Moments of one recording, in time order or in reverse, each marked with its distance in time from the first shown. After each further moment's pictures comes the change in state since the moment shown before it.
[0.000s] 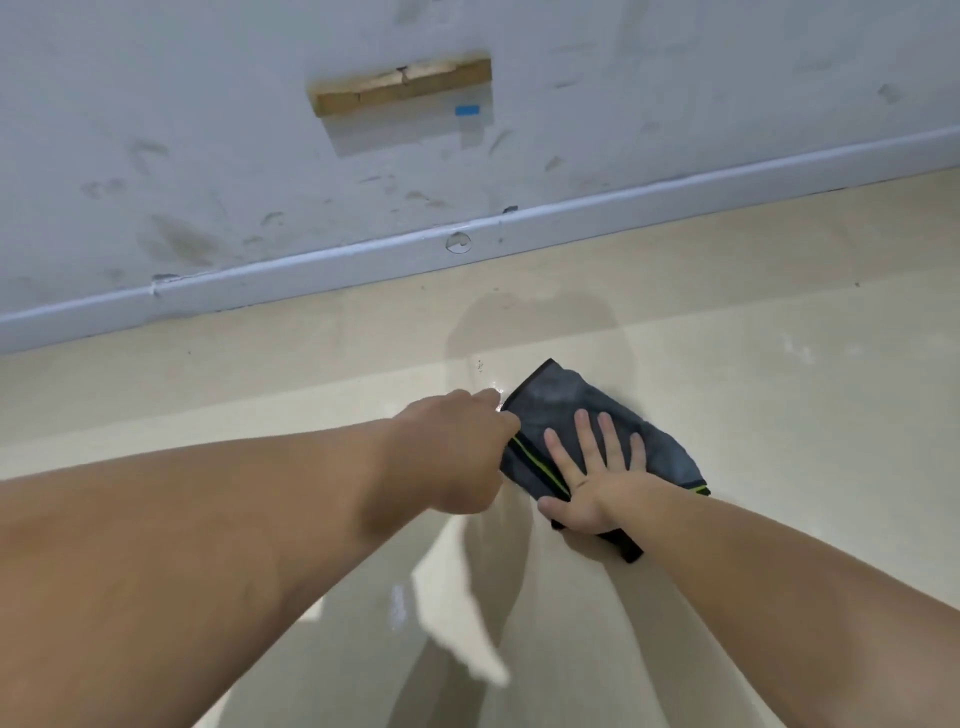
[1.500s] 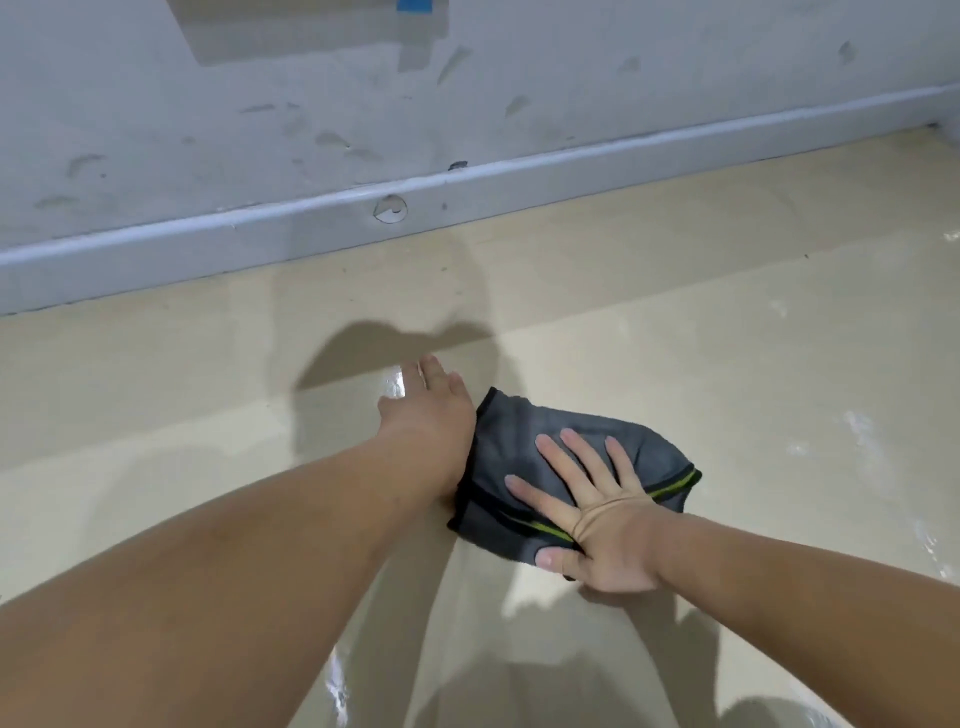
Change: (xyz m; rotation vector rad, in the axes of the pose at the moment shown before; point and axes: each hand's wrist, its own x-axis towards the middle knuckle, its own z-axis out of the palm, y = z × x) left_hand 0.154 -0.057 0.078 0.027 -0.021 -0.139; right_hand 0.024 0.010 0.029 -0.154 0.286 -0.209
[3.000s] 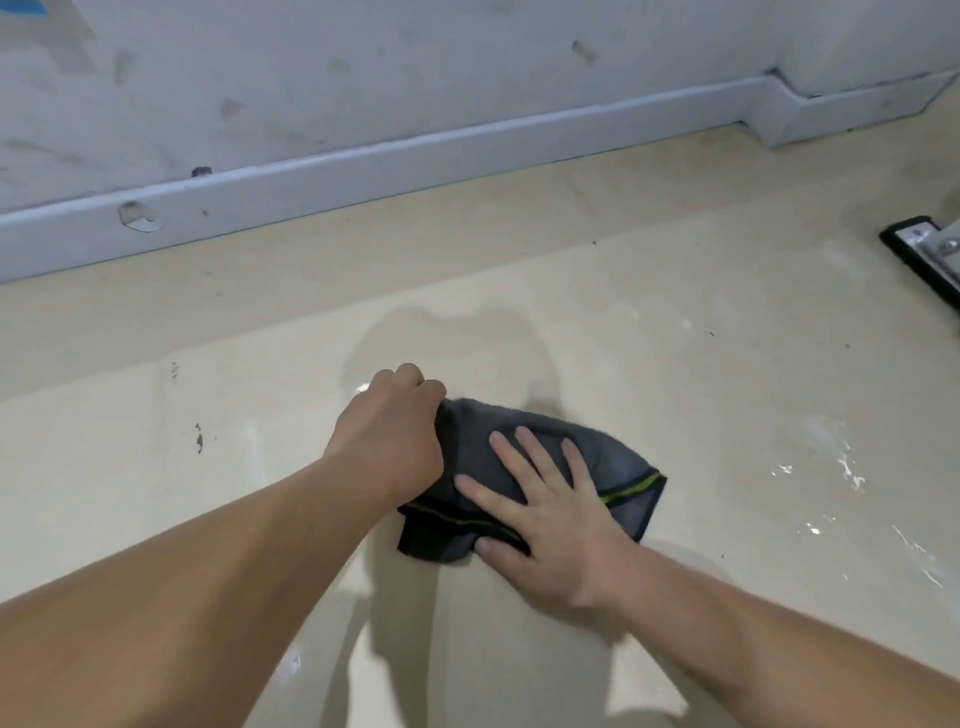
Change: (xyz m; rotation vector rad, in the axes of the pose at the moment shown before) left_hand -0.016 0.261 -0.039 -0.334 0.378 0.062; right_hand -0.133 0.174 0.113 0.201 0.352 0.076
